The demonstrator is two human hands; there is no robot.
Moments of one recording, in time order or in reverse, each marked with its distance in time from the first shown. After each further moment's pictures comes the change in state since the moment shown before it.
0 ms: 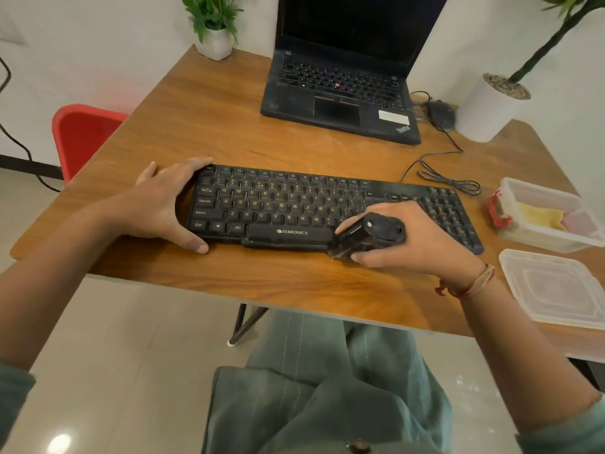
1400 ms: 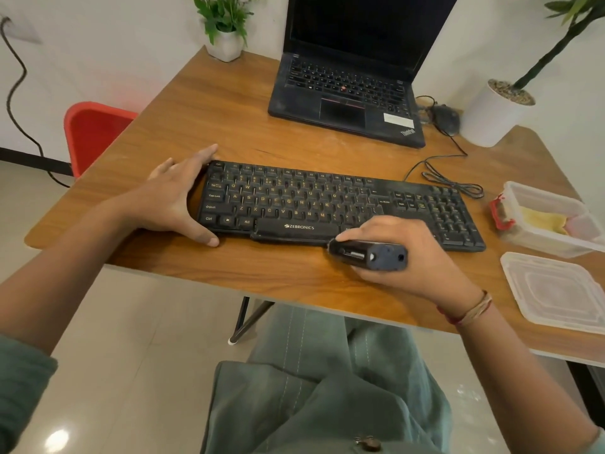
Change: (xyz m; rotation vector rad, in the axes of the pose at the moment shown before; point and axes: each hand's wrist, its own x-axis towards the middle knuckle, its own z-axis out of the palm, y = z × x) left_hand 0.002 -0.001 0.006 0.012 0.050 0.028; right_hand -0.020 -0.003 0.018 -0.137 0.104 -0.188
